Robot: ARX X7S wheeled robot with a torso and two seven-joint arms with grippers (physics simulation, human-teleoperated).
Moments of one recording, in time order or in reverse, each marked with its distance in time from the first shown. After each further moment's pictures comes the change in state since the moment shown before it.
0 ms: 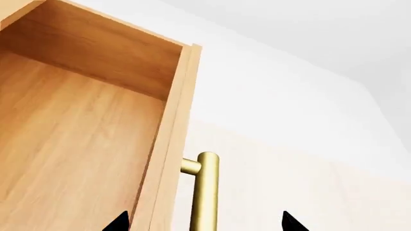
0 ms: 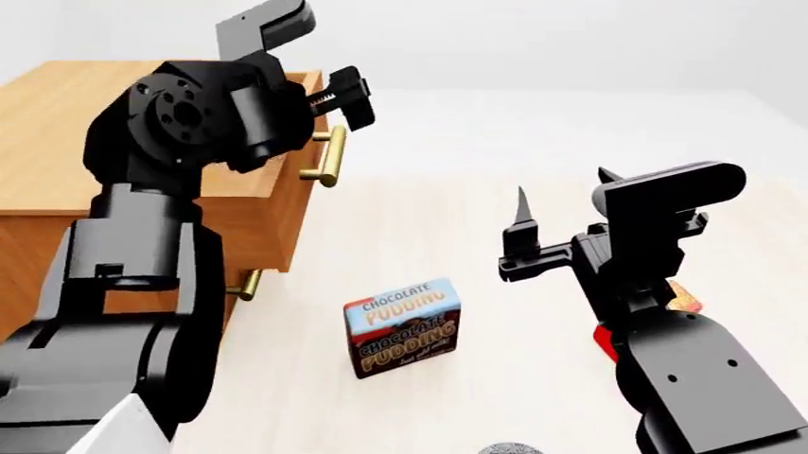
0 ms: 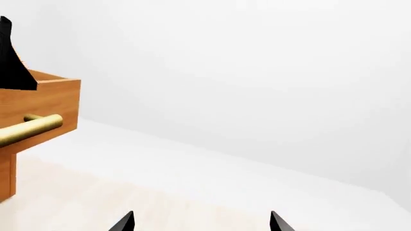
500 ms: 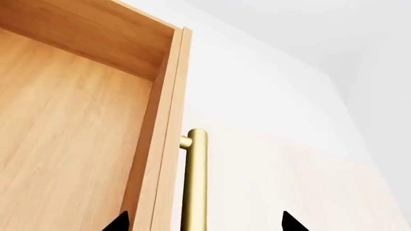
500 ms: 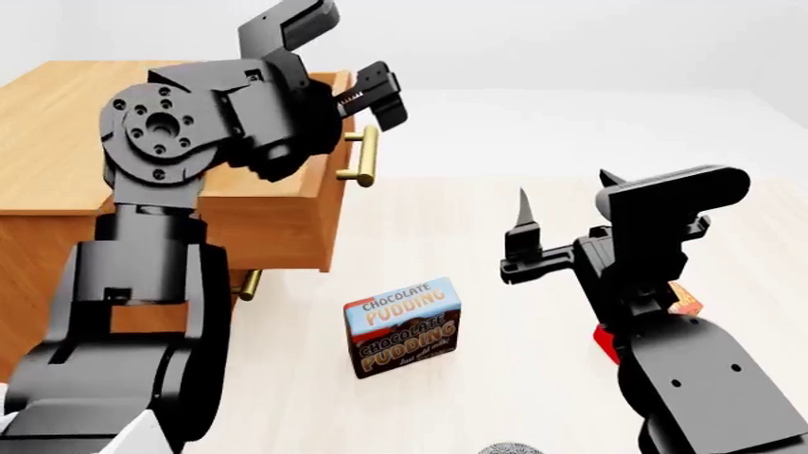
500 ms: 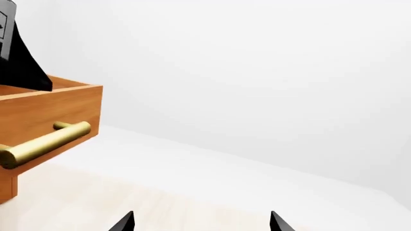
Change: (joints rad) left arm 0.066 0.006 0.029 0.167 -0.369 -0.068 -0.254; right arm -0.015 0.006 0.008 -0.003 0.012 -0.017 0.002
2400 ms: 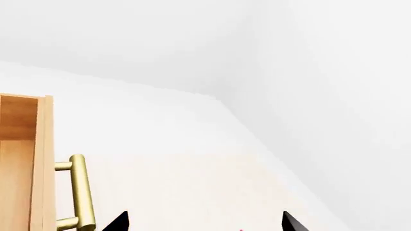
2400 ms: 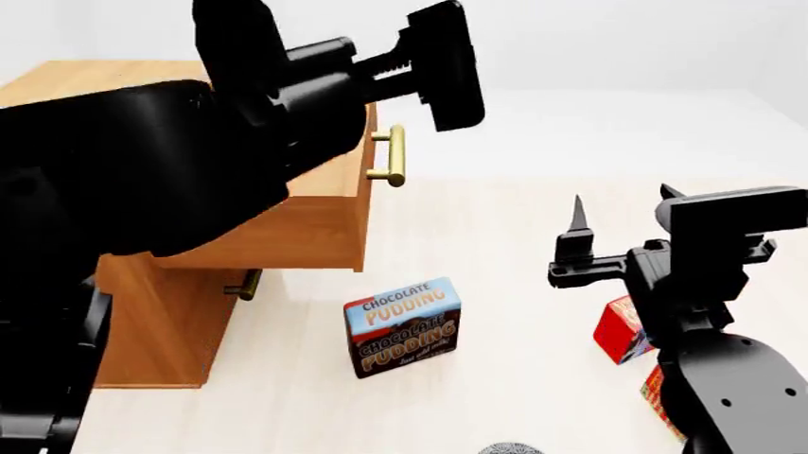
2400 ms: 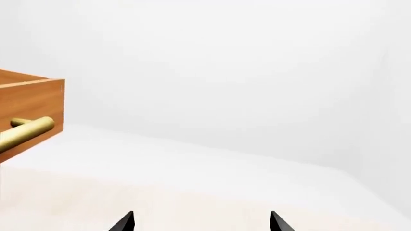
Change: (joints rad) left arm 0.069 -0.335 0.491 0.858 -0.970 0.337 -0.324; right arm -0.077 0.059 0.115 -0.030 0.036 0.000 0.056
